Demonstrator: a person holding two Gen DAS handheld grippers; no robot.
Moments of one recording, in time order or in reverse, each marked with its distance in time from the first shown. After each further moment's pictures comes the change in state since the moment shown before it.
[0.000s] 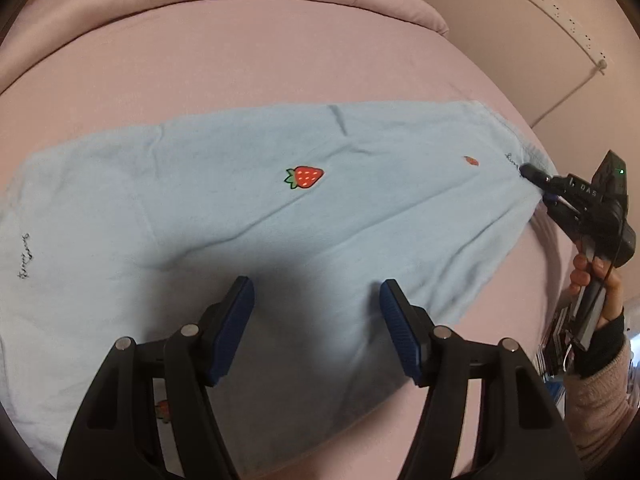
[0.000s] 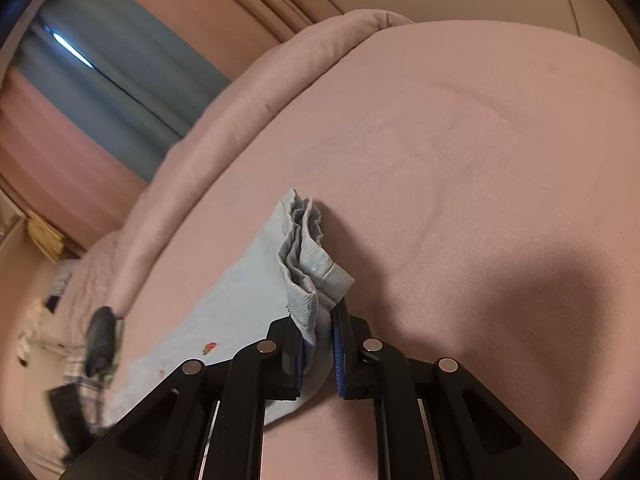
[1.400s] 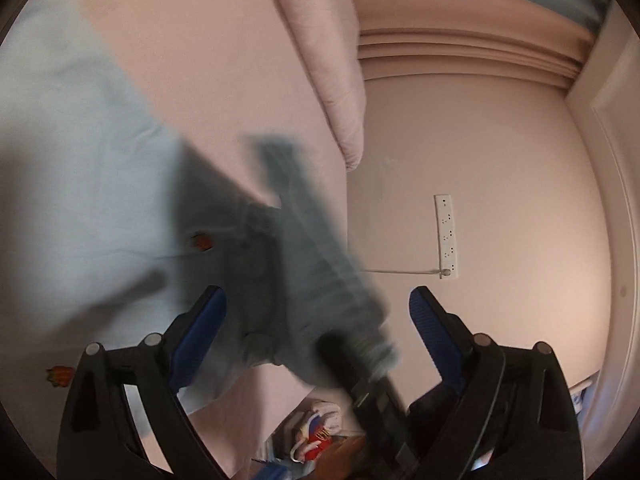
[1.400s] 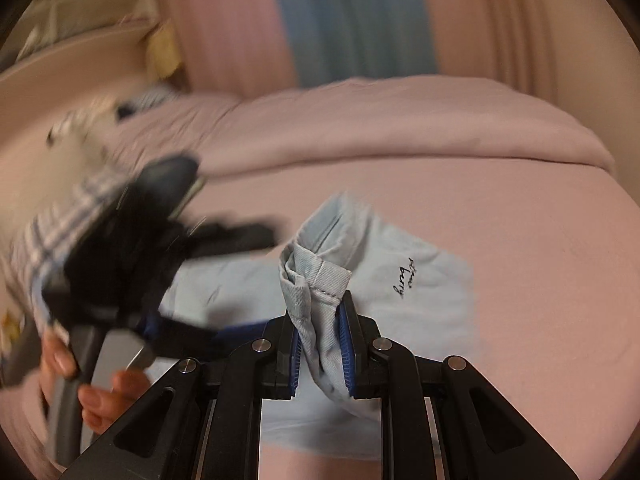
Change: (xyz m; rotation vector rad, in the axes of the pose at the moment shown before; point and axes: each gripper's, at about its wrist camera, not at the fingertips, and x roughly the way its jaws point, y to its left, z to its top) left arm -0.023 0.101 -0.003 -0.749 -0.146 -0.795; right arm 0.029 0.275 -0.117 -0.766 0.093 0.140
